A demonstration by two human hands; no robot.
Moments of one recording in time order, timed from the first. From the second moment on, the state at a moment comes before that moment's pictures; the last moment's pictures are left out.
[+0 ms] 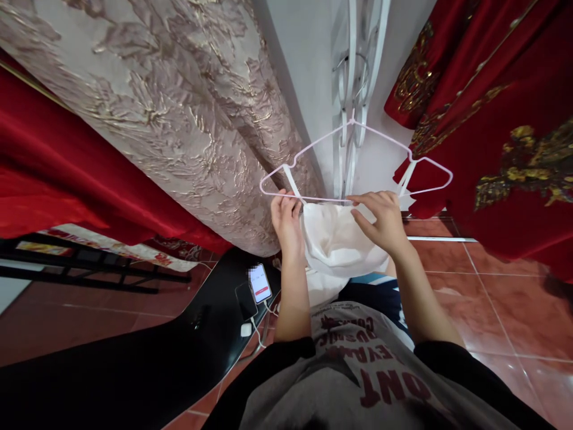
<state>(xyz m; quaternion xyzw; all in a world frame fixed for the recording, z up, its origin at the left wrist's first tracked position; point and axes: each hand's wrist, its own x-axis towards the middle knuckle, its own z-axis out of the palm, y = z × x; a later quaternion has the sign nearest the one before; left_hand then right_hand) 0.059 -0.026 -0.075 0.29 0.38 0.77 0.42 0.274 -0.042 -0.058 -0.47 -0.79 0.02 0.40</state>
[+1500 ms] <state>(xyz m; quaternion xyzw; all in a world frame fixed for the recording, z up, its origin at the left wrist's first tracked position) 0.063 -0.032 -0.055 0.38 0.36 0.73 0.44 0.321 -0.023 -0.036 -0.50 -0.60 0.26 0.57</state>
